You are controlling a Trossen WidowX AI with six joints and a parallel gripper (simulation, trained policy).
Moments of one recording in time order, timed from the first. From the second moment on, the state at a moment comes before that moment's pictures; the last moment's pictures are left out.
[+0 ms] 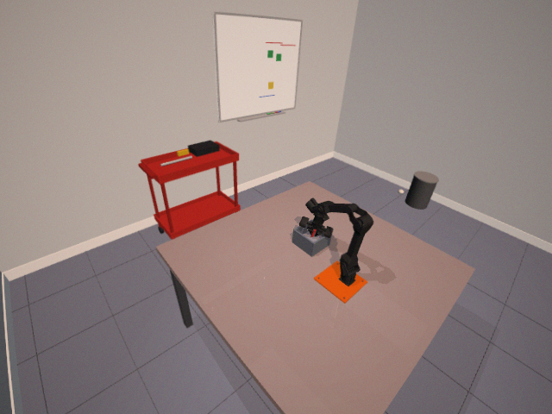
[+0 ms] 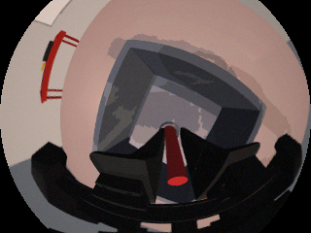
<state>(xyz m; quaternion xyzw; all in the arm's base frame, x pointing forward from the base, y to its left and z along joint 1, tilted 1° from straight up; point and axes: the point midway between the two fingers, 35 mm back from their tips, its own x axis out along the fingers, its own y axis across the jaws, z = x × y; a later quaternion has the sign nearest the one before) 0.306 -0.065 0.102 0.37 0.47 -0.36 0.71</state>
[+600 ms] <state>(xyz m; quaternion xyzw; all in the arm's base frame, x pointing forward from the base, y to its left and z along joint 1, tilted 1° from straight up) 0.330 -0.082 0.112 0.33 0.51 -0.35 0.71</state>
